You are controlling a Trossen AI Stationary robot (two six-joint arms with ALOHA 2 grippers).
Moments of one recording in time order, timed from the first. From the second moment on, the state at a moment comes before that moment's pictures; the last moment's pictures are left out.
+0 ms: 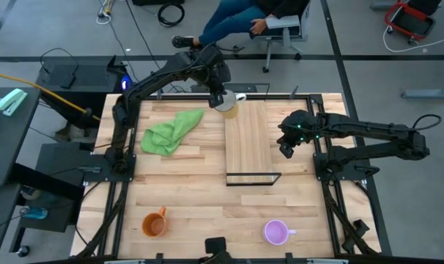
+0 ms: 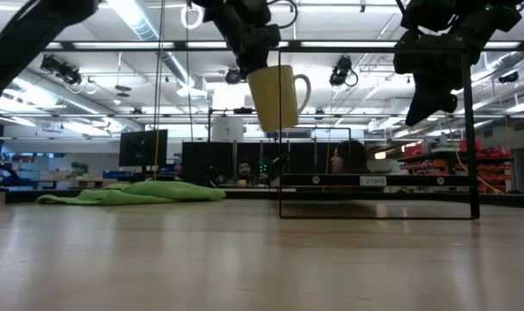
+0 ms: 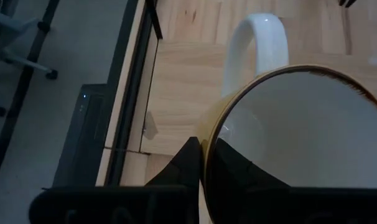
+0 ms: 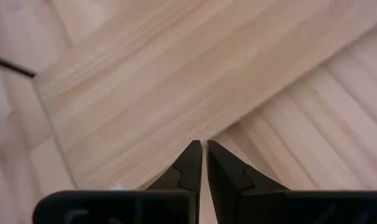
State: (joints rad) left arm 0.55 2.08 2.26 -1.12 0.20 0.37; right arm -0.30 0.89 0.70 -0.76 -0.03 0.36
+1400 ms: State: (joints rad) left arm 0.55 2.29 2.35 -1.13 0.21 0.47; right arm -0.56 1.12 0.70 -0.73 0.03 0.34
